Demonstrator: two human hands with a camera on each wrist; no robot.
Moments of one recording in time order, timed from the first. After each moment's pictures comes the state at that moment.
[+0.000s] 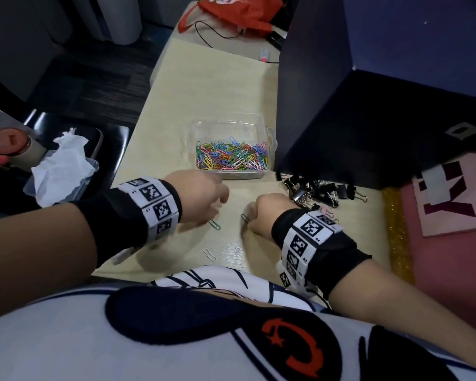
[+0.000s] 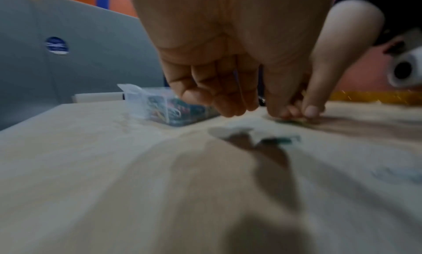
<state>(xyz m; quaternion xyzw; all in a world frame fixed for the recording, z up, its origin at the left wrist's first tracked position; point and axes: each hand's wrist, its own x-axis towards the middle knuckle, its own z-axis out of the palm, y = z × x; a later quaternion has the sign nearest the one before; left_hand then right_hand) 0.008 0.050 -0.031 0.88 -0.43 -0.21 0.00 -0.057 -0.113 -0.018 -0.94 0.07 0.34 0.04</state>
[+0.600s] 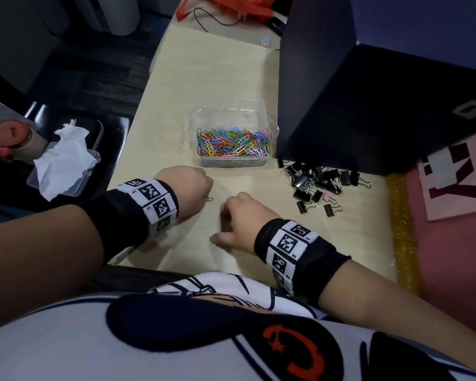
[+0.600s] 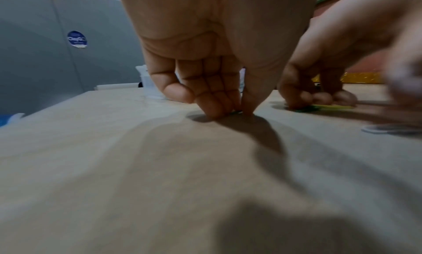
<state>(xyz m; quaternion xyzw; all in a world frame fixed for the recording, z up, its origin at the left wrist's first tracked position) -0.003 0.059 -0.050 0.90 -0.38 -0.19 -0.08 -0.090 -0.079 -0.048 -0.95 -0.02 0.27 0.15</state>
